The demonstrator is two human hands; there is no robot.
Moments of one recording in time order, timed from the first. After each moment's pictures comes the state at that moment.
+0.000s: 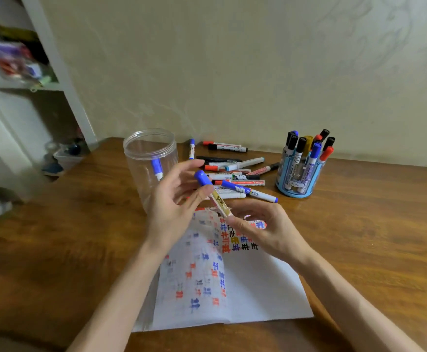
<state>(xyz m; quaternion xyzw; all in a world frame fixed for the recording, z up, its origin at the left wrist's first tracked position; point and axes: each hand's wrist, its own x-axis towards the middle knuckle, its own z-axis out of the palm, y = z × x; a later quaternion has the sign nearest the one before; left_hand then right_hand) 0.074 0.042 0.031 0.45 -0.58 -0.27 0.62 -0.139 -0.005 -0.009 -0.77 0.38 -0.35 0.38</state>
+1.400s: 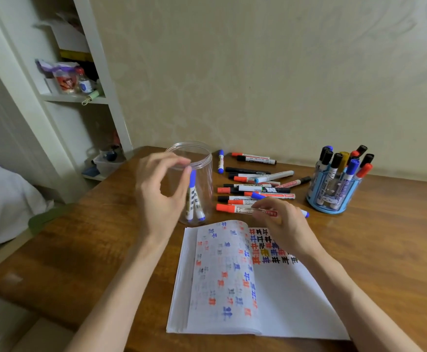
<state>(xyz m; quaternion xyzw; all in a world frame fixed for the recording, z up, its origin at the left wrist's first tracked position) 0.152 0.032 0.042 0.52 -0.60 0.17 0.59 -0.104 -0.041 -0.012 -0.80 0.48 -0.31 0.22</state>
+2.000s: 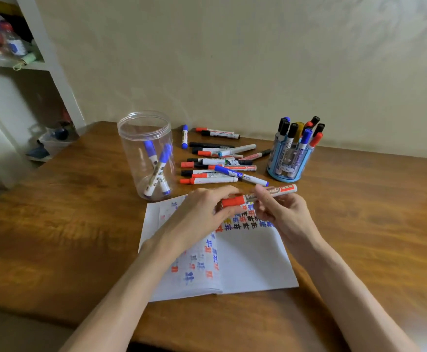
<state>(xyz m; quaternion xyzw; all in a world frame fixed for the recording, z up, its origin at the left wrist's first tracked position) 0.047 0.039 0.001 0.50 -0.78 -0.18 0.32 -0.162 0.021 -0.007 -0.52 0.43 -0.47 0.56</state>
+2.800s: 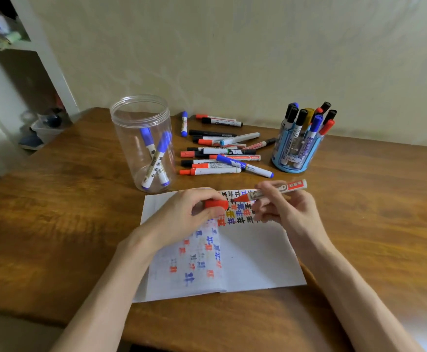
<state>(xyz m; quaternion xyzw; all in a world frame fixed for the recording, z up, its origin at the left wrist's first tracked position) 0.081 0.042 -0.020 0.52 -0.73 -0.35 0.28 -0.159 0.028 -0.016 -0.53 0.44 -0.50 0.52</state>
